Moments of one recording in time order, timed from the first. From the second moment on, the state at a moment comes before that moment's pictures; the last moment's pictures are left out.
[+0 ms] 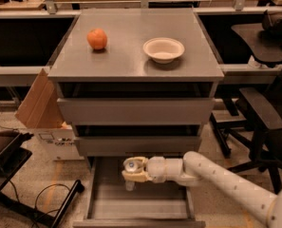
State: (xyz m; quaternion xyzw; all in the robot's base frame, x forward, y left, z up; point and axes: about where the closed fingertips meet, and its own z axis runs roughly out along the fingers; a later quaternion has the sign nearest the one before) arm 0.534 0.046 0.489 -0.45 0.57 0.51 0.46
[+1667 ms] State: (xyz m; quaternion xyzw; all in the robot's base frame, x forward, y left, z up) arm 0.682 -0.070 0.896 -0.48 0.62 0.36 0.50
